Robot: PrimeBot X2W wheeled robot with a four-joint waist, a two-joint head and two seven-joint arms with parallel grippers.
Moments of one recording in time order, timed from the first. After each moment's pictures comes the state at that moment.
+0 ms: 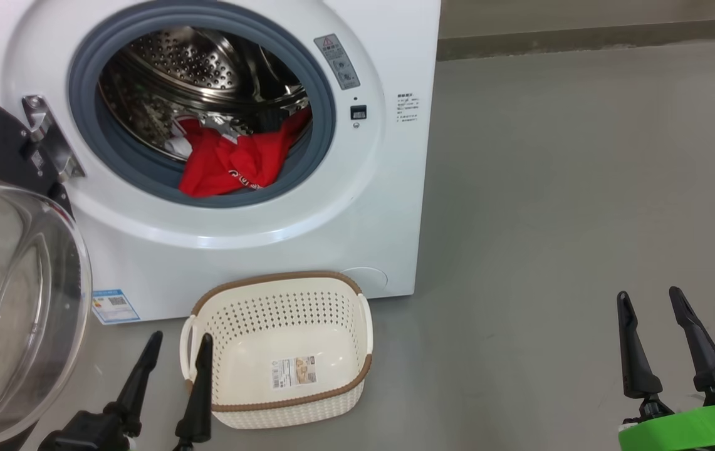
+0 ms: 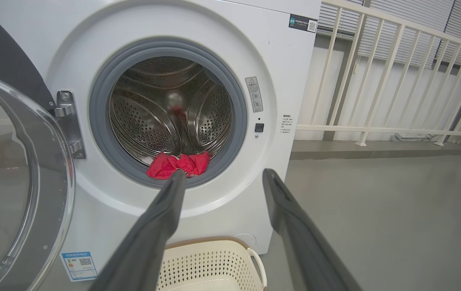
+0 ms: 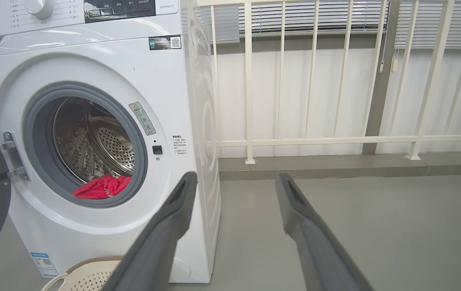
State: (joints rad) left arm -0.02 0.07 -0.04 0.14 -0.24 -0.10 -0.26; right arm 0.08 -0.04 -0.14 0.04 0.22 0.12 -0.26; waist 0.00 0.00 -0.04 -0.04
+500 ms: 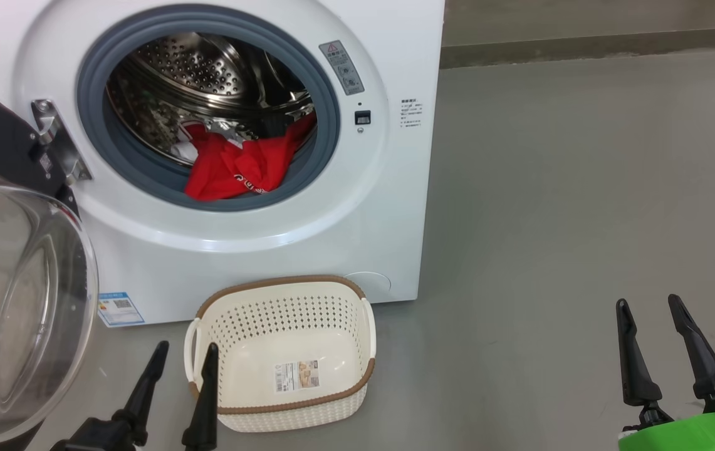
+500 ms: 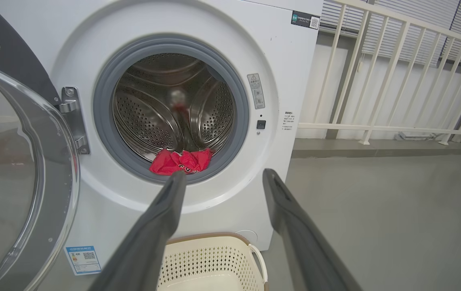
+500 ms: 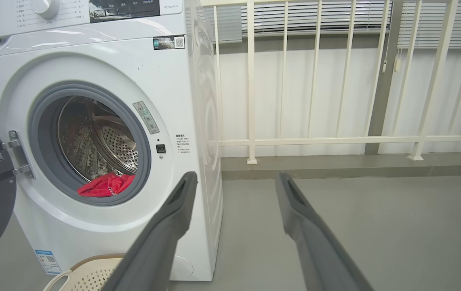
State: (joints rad) left arm 0.00 0.07 -0.05 0.15 -0.24 -0.09 -0.26; right arm 0.10 -0.04 -0.14 0.04 0.22 0.12 -0.26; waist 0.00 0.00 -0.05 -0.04
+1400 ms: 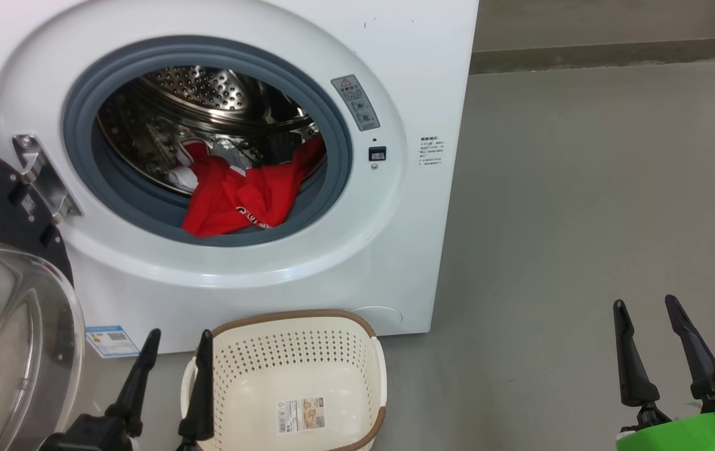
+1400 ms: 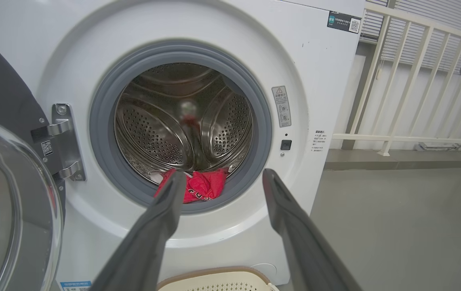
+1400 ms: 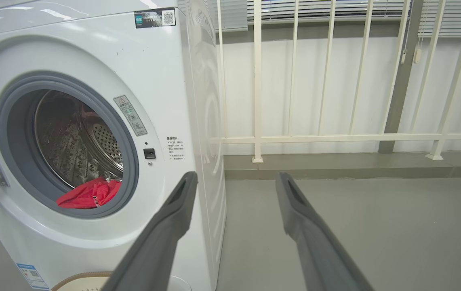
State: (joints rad) left arm 0.00 0.05 -0.04 0.10 -0.22 -0.06 -0.26; right arm 0.10 -0.04 -0.14 0.04 0.22 0.12 -0.26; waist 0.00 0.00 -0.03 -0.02
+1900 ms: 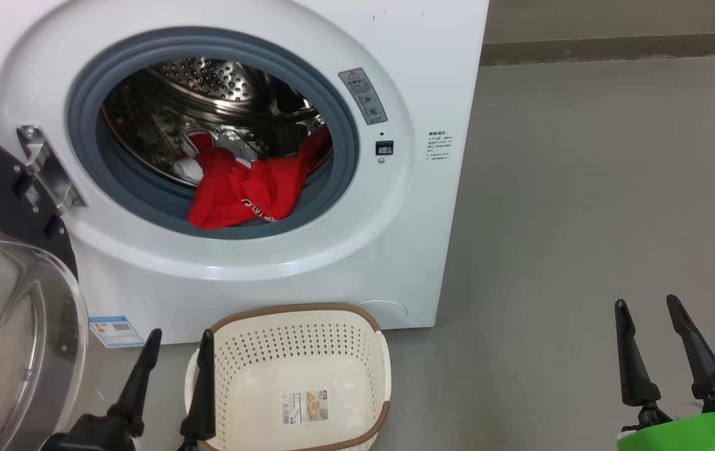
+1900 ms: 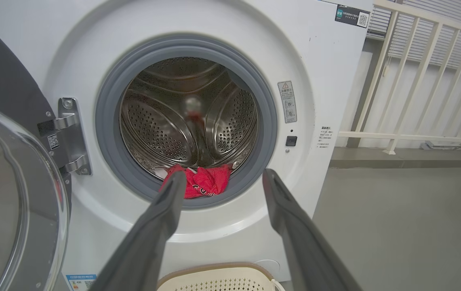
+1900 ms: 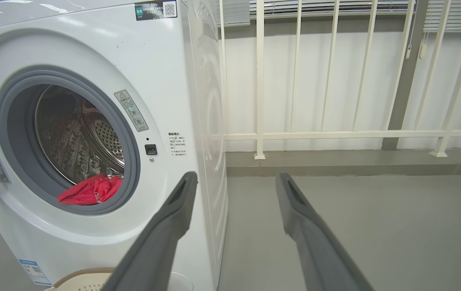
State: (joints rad) left arm 0.00 0.05 -0.04 0.10 -0.21 -0.05 -0.26; right arm 0.10 -0.04 -0.14 0.04 0.22 0.12 -0.26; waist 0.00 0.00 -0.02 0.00
